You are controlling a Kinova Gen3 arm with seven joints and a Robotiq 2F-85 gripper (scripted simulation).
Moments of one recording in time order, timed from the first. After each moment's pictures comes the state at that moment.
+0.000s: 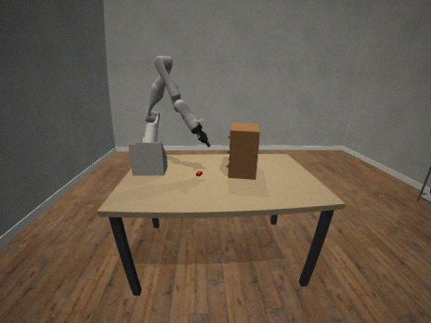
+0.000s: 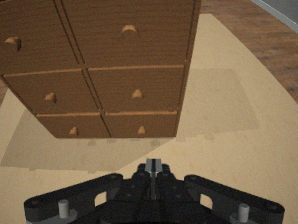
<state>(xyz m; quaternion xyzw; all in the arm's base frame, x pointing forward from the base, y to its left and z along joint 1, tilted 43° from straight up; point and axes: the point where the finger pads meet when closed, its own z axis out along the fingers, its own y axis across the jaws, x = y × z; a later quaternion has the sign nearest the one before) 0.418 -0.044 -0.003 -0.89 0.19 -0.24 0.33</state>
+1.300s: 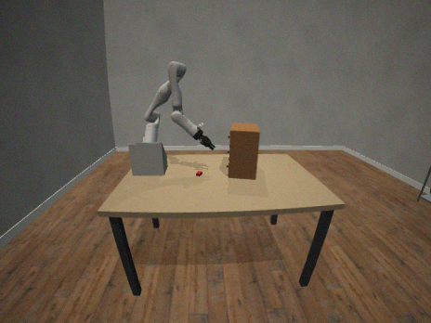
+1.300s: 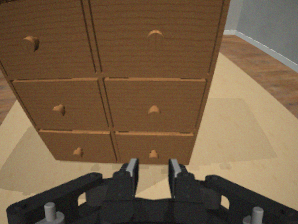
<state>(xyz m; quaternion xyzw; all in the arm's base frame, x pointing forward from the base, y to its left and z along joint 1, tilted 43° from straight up) 0.443 -0.012 -0.009 -0.87 0.21 -0.34 0.30</state>
